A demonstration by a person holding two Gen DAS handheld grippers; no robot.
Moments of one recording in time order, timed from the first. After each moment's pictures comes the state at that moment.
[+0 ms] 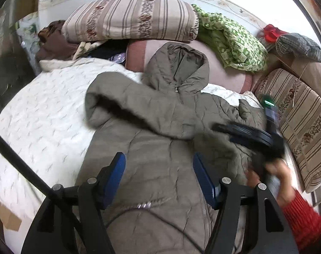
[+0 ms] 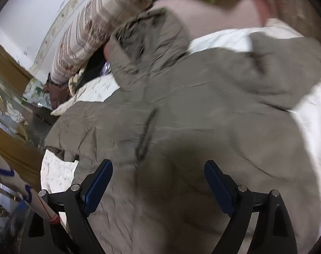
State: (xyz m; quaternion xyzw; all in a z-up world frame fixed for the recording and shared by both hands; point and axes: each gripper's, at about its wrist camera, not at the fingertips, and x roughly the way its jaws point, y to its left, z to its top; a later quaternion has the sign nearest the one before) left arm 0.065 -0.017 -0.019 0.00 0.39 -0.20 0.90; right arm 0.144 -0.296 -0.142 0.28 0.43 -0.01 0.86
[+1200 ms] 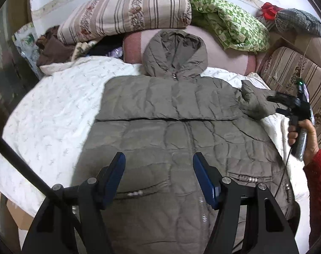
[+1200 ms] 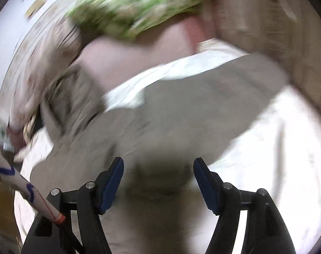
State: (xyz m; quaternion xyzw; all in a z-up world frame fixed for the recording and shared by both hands) left arm 0.050 -0.073 -0.032 0.06 0.42 -0.18 0.89; right arm 0.070 -0.550 -0.137 0.32 0.36 -0.19 0.85
